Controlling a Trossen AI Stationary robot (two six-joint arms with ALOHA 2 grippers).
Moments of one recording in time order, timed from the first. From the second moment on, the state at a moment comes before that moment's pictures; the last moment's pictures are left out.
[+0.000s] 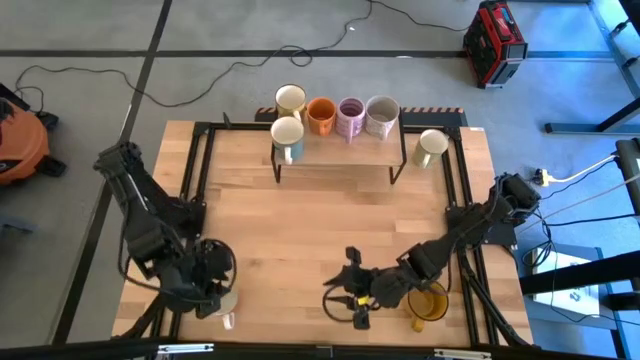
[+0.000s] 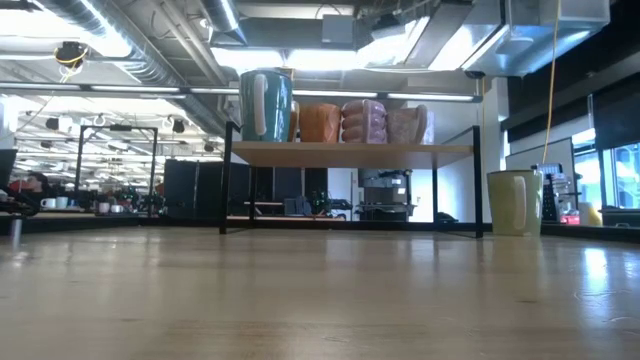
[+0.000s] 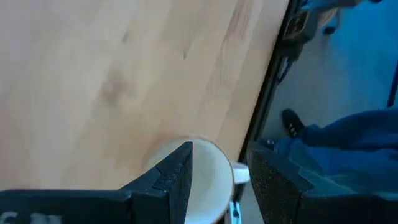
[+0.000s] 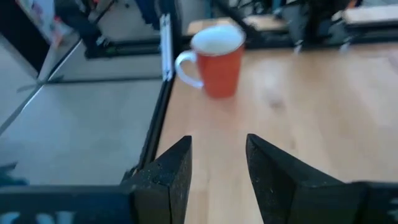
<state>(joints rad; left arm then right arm) -0.94 1.31 1.28 -1.06 -0.29 -1.32 0.60 1.71 1.28 -0.05 0.38 0.37</state>
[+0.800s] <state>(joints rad) -0.93 1.55 1.27 -1.24 -0.17 -1.02 0.63 1.79 1.28 -0.05 0.37 0.52</state>
